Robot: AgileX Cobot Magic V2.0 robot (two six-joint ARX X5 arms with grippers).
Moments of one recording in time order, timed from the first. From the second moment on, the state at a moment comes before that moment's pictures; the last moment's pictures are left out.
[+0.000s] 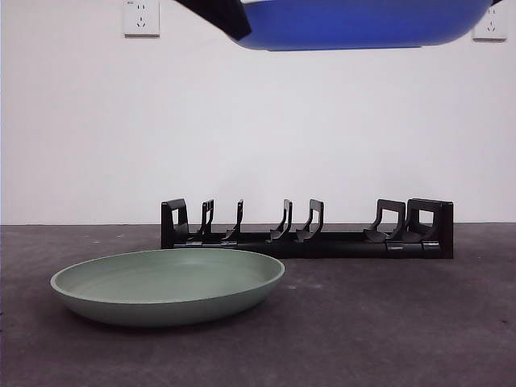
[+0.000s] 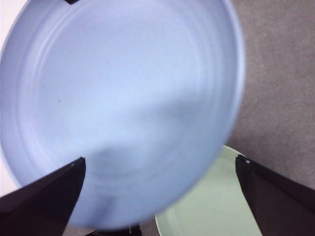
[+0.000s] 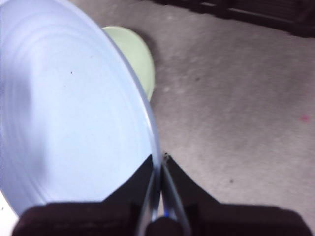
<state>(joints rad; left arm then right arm) -1.06 1.23 1.17 -0.65 -0.23 0.88 0.25 1.37 1.49 -1.23 -0.45 -0.06</state>
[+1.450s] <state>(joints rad) -1.08 1.23 1.17 -0.71 -0.16 0.91 0.26 1.37 1.49 -1.17 -0.44 -0.01</state>
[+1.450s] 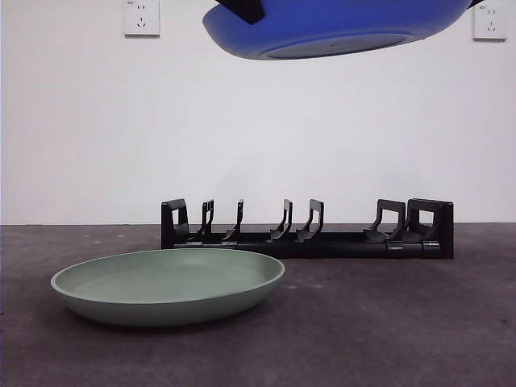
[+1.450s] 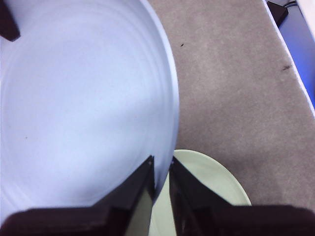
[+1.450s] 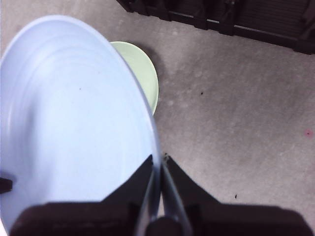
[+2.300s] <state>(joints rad) -0.98 1.23 1.17 -0.66 -0.01 0.75 0.26 1.27 1.66 -1.00 -0.32 0.02</state>
